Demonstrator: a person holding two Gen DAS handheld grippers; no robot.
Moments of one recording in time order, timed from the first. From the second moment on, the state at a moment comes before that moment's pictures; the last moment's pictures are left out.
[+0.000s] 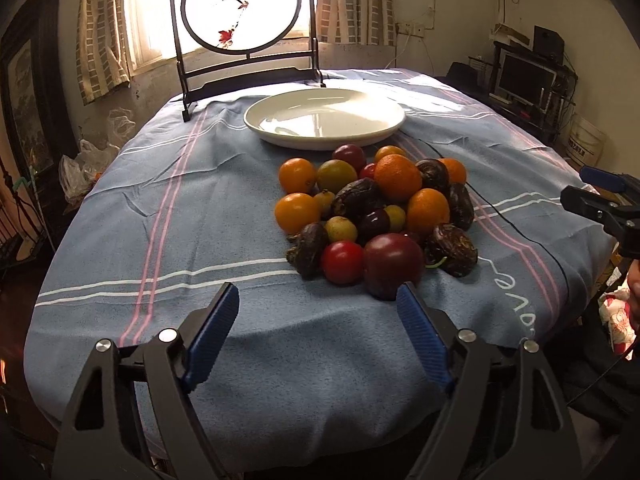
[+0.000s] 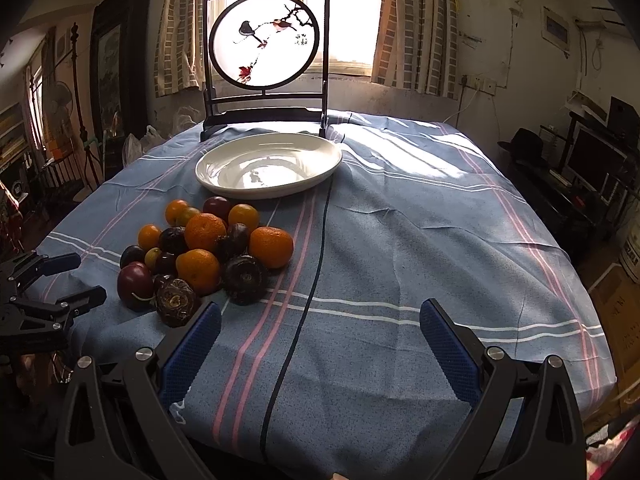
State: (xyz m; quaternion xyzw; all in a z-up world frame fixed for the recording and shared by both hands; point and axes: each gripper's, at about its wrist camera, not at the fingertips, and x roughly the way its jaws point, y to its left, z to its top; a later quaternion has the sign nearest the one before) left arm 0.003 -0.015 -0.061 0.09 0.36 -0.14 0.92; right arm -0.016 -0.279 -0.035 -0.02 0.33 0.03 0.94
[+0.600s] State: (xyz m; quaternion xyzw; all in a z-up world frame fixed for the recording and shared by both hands) left arm 0.009 -0.051 -0.070 0.11 0.37 -0.19 0.90; right arm -0.010 -0.287 -0.043 -0.01 0.35 0.03 0.94
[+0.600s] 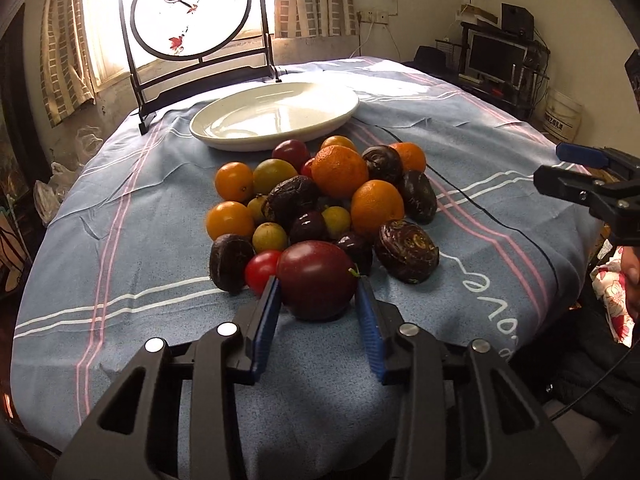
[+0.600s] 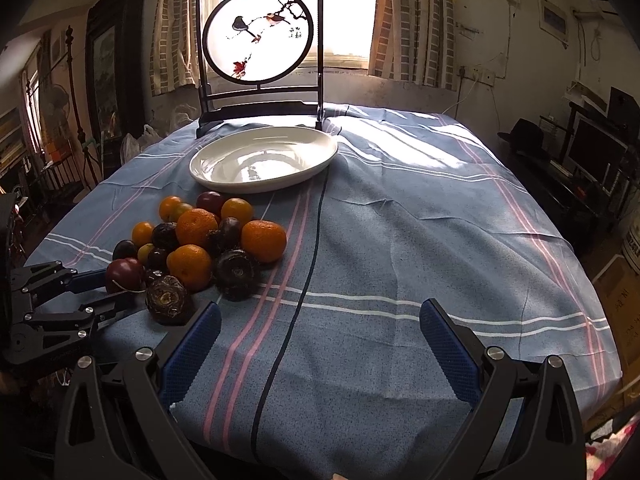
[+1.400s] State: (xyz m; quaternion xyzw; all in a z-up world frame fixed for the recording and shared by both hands) left arm 0.007 0.007 -0.039 0.06 0.33 -0.15 0.93; right arm 0.027 -0.196 -0.076 -0.01 0.39 0.20 0.90
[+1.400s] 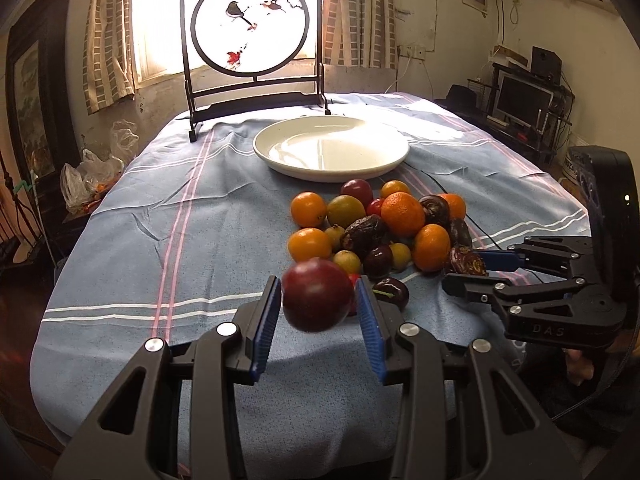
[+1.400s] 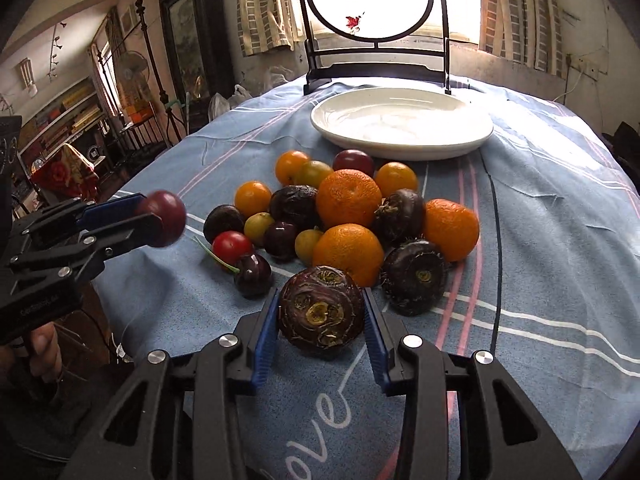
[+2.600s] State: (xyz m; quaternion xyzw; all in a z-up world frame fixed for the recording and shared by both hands) left arm 0.060 0.011 -0.033 0.03 0.36 -0.19 0.91; right arm 0.062 -0.244 -0.038 0.02 0.36 0.19 0.91
